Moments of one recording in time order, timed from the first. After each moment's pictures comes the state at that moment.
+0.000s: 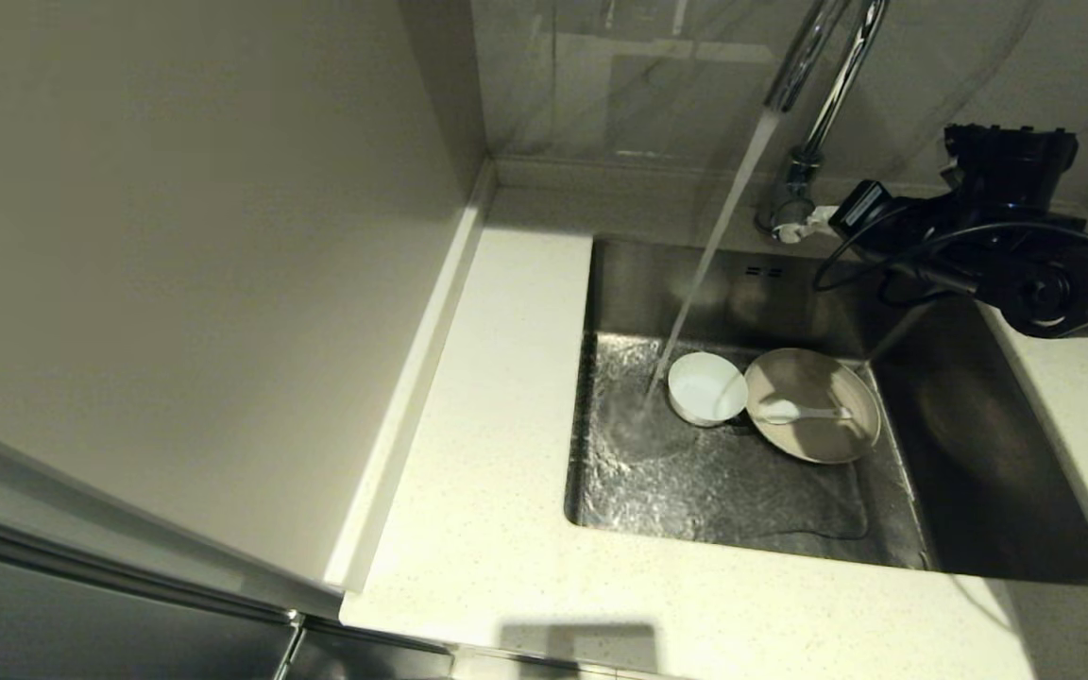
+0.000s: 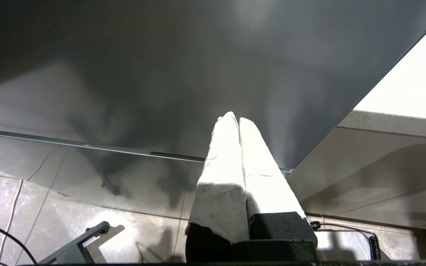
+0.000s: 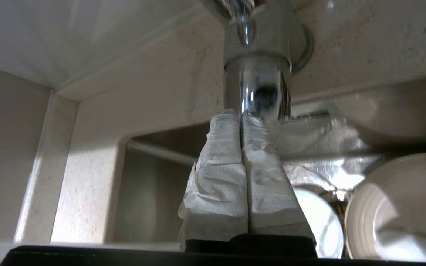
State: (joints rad) left arm 0.00 0.00 0.00 0.00 0.02 -0.02; right arm 0.04 2.02 -1.59 -0.42 0.16 0.63
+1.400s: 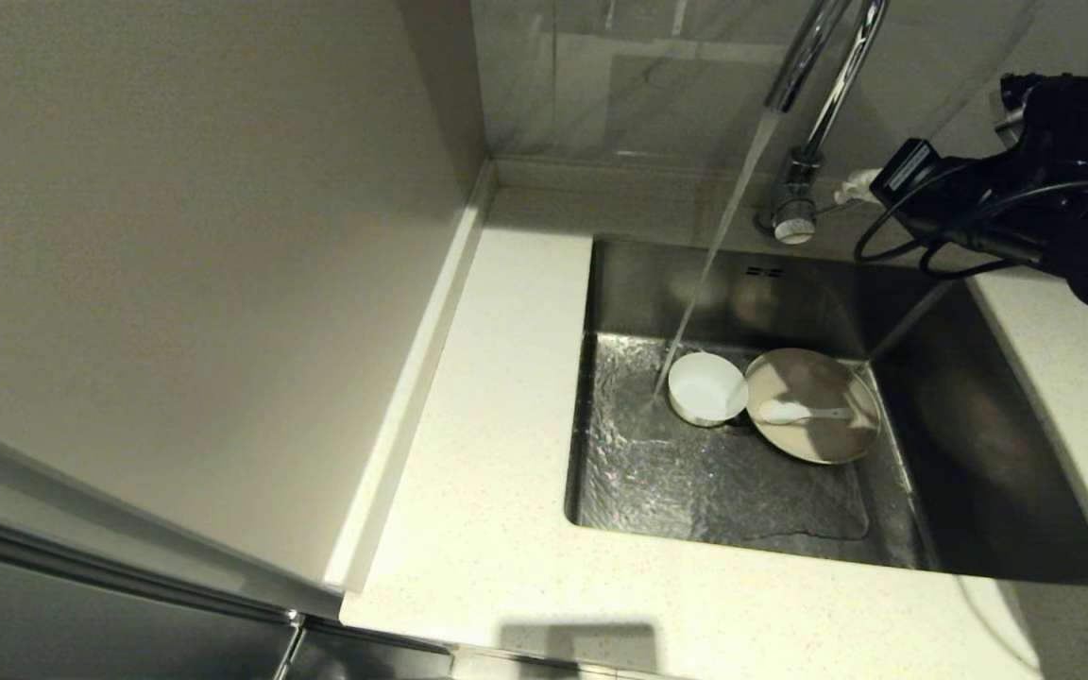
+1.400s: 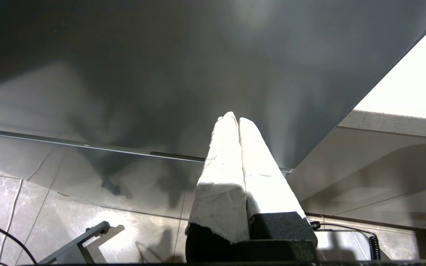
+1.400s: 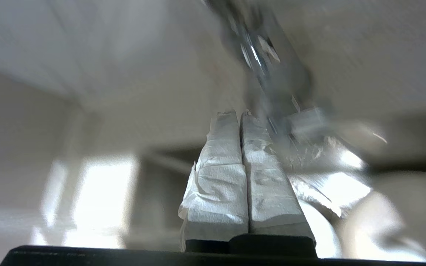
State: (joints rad) left arm 0.00 0.00 0.00 0.00 0.02 -0.02; right arm 0.01 1.91 -1.58 -0.34 0.17 0.58
